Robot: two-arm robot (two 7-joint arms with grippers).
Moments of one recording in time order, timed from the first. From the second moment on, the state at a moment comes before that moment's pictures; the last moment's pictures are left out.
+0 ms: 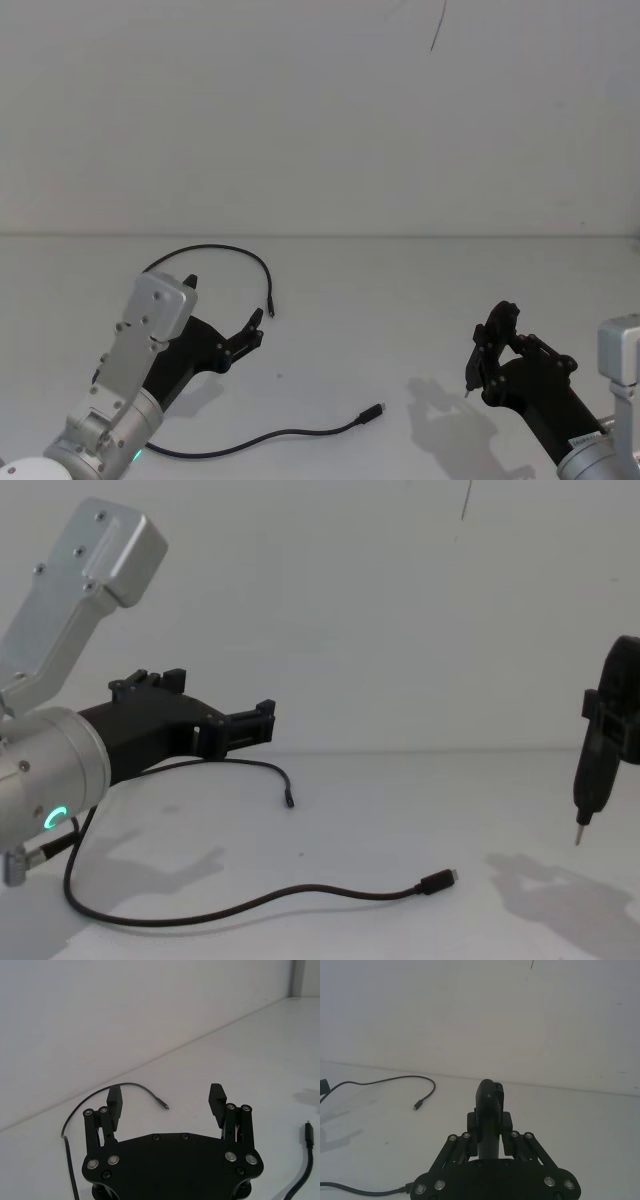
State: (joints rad) left arm -0.24 0.38 0.45 -1.63 -0.20 0.01 -0.01; right arm -0.01 0.34 -0.23 -1.77 0.29 0.03 0.07
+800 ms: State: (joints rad) left arm -0.28 0.51 0.47 -1.63 -0.26 0.03 -0.30; right arm -0.01 0.34 -0.23 -1.77 0.29 0.03 0.07
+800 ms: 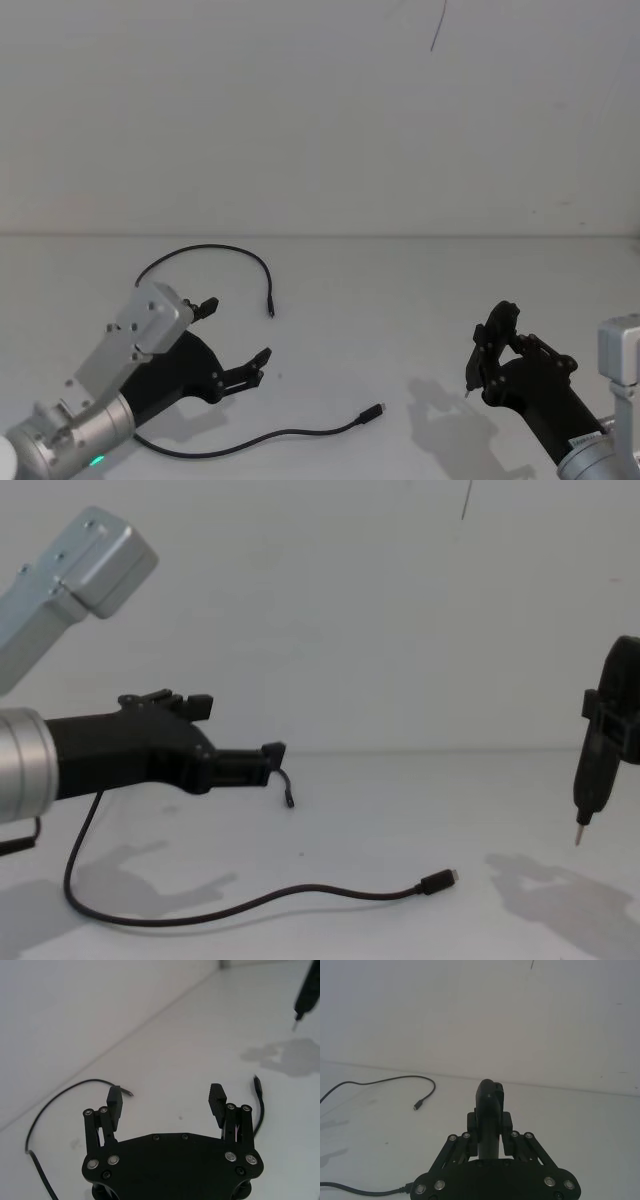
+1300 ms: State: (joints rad) left arm -0.42 0.59 0.52 -1.53 -0.31 0.11 -0.59; right arm -0.01 0.34 -0.23 -1.77 0.29 0.03 0.07
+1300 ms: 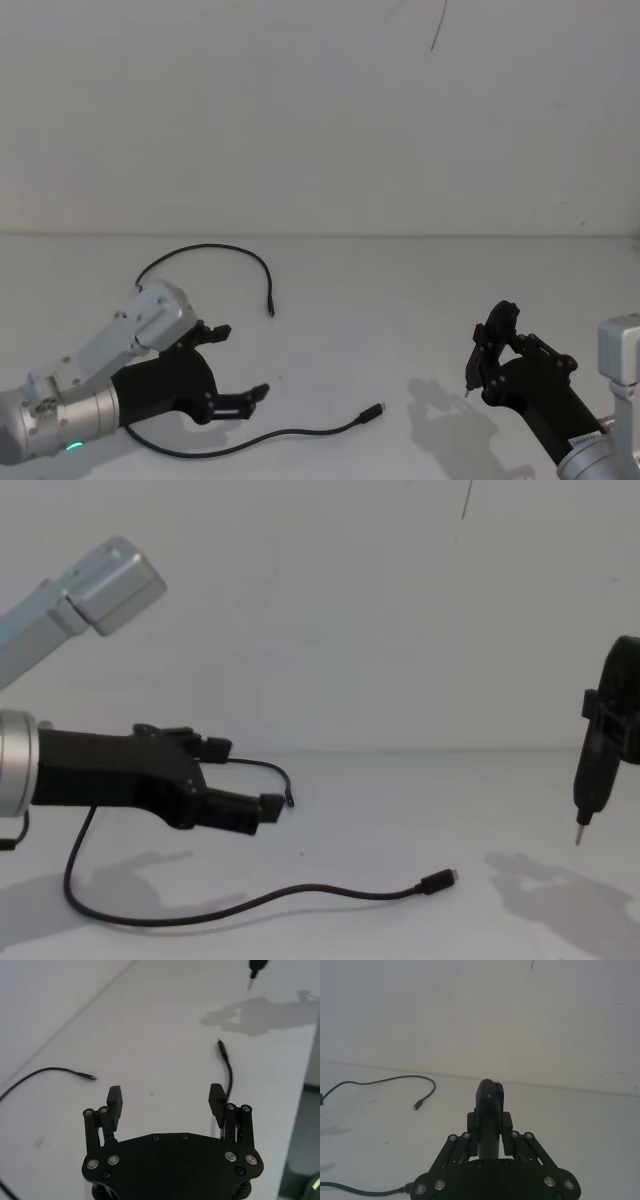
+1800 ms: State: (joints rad) left arm -0.52 0.57 0.61 -1.45 -0.29 0.18 -0.70; right arm -0.01 0.34 -0.23 -1.77 0.29 0.03 0.07
